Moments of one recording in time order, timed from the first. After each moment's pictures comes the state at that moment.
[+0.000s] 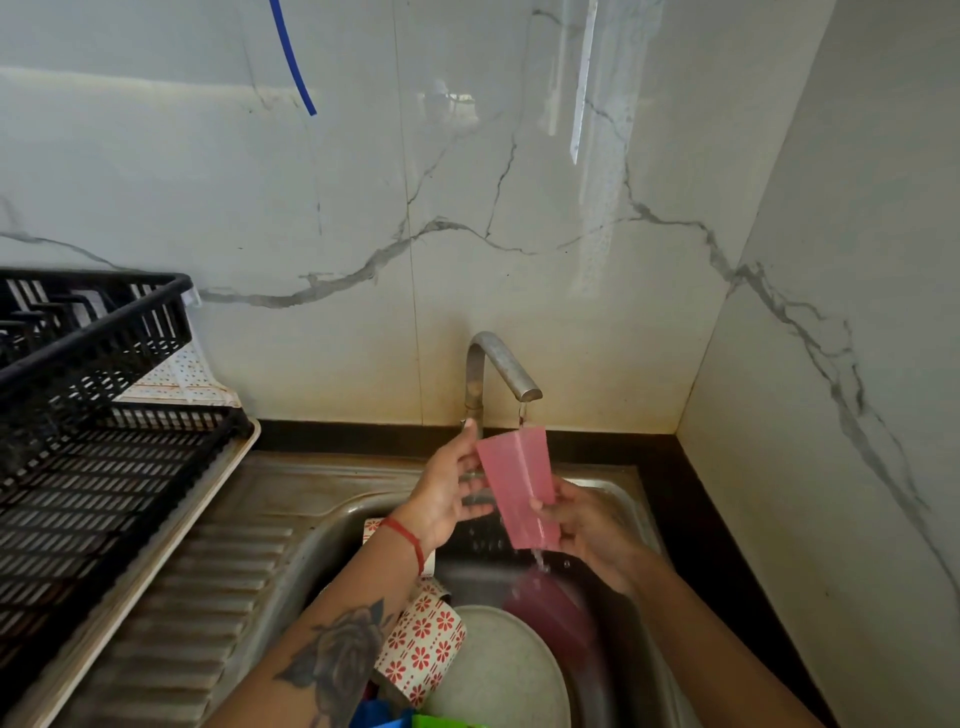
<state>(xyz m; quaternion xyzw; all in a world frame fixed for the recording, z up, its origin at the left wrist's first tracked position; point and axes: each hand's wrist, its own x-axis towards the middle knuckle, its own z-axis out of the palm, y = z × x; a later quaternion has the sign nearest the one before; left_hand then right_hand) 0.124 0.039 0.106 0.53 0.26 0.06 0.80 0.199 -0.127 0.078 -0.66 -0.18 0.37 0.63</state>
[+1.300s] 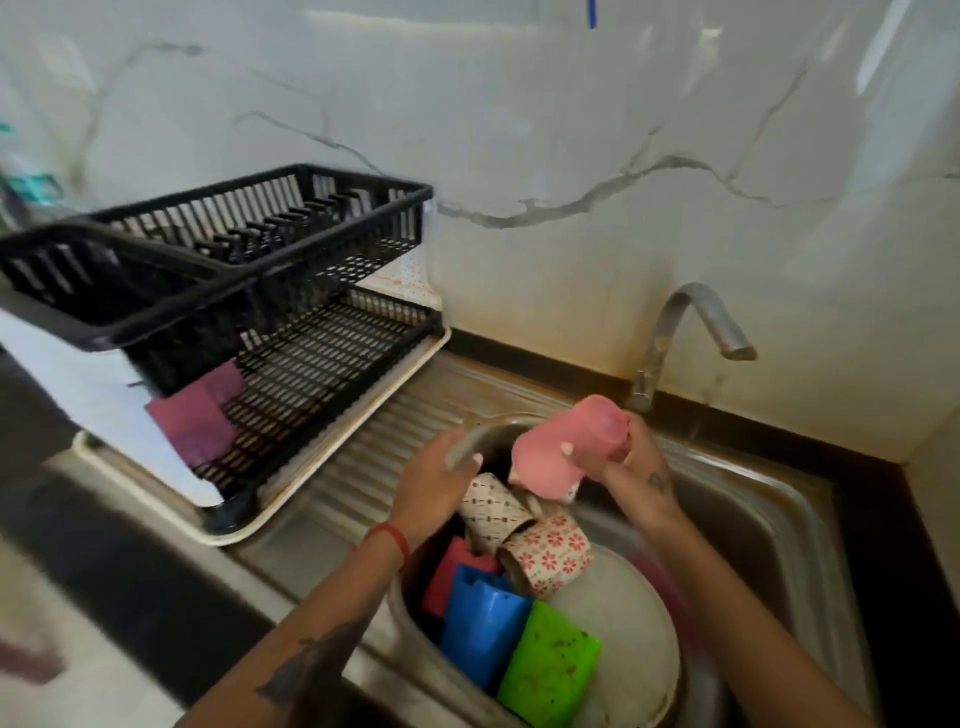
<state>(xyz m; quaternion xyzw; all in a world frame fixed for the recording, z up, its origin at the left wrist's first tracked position) -0.058 0.079 0.056 0.74 0.44 0.25 0.44 0.117 -0.047 0.083 -0.70 -0.33 0.26 0.59</state>
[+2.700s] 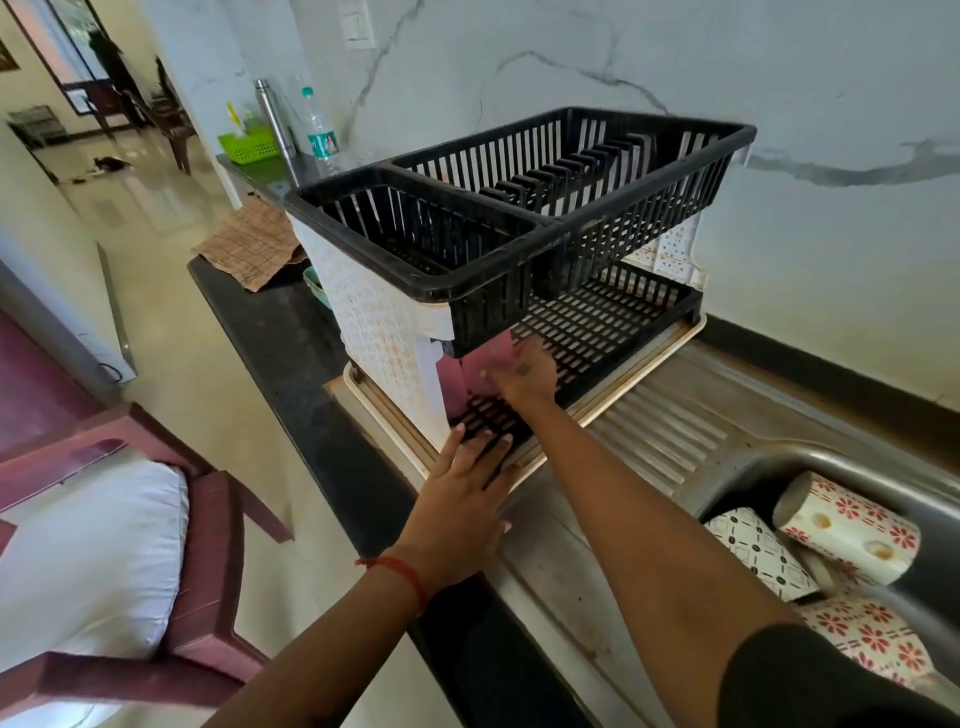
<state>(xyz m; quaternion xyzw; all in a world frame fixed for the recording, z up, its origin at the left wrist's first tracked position) -0.267 0.145 0.037 0.90 0.42 -0.06 -0.12 -0.133 0.286 0.032 -0.72 -0.47 0.28 0.43</state>
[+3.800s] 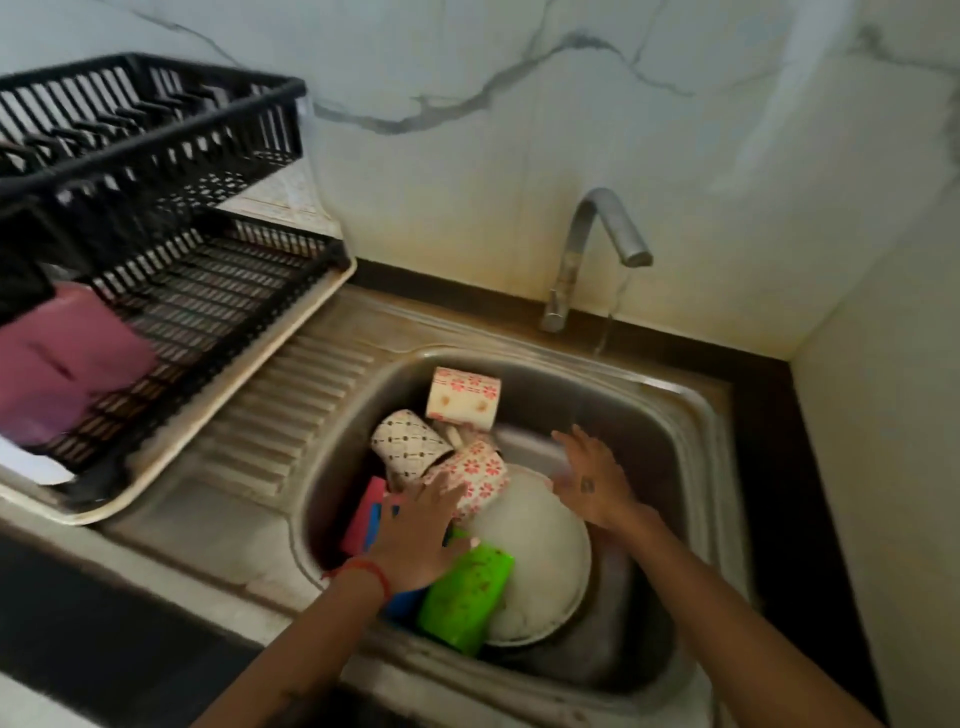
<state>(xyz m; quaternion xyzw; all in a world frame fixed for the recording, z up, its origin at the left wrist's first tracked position) -0.040 0.000 -0.025 0.94 0.28 -0.15 0.15 0.180 -0.111 -0.027 -0.87 -0.44 0.20 0.07</state>
